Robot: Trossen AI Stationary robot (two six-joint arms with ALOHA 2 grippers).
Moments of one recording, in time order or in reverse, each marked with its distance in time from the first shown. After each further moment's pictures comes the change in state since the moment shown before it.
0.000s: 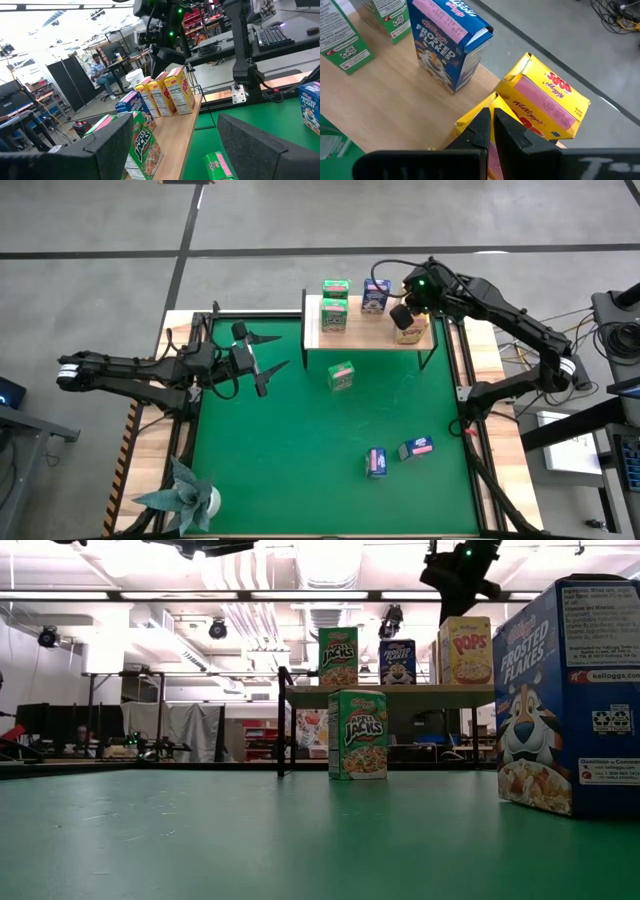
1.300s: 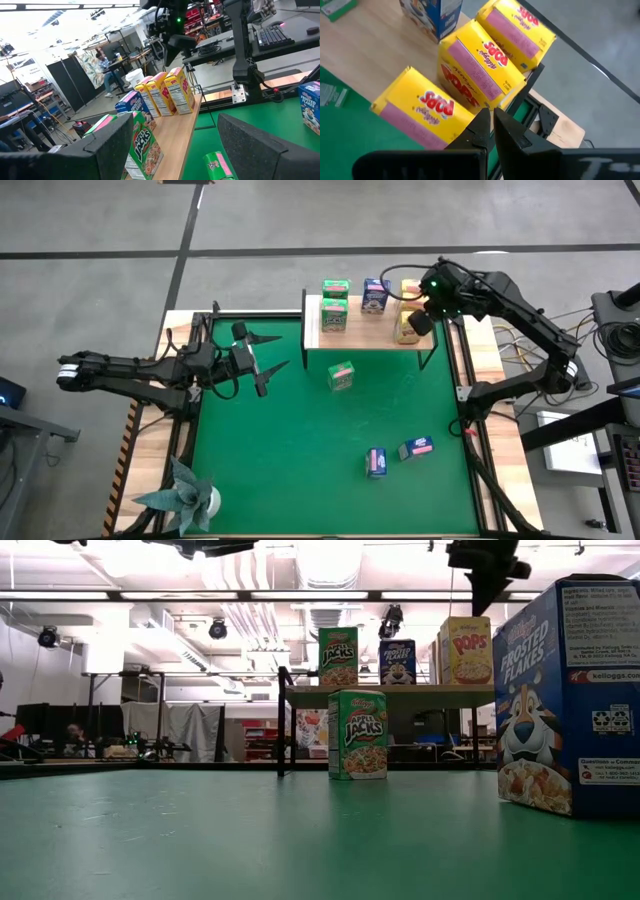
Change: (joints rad) left arm 0.000 0.000 0.000 -0.002 0.000 0.000; right arm 0.000 -0.016 0.138 -0.351 -0.002 0.067
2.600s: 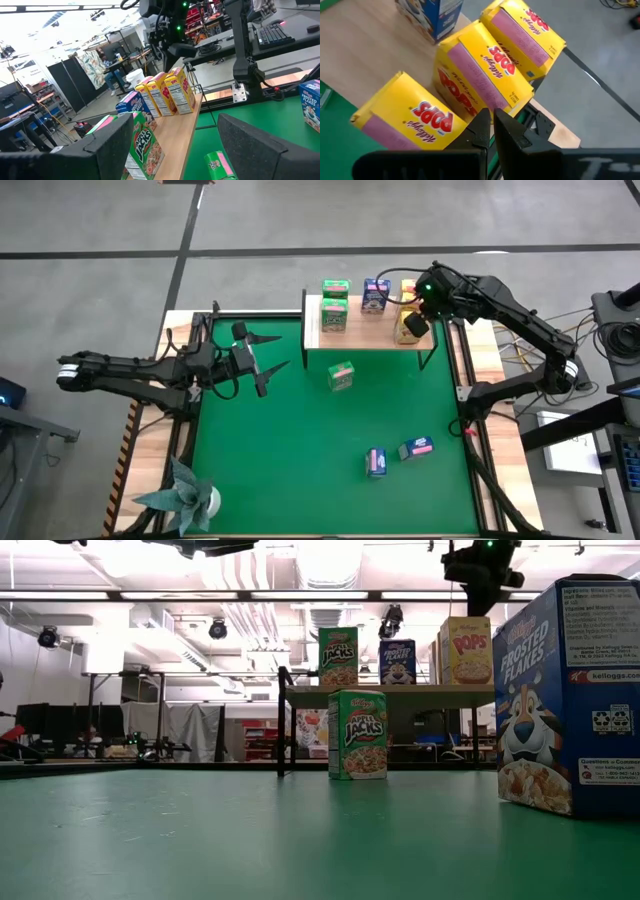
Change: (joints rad) left arm 0.000 0.000 0.000 0.000 0.000 0.012; right arm 0.000 -0.006 -0.086 0.091 0.030 -0.053
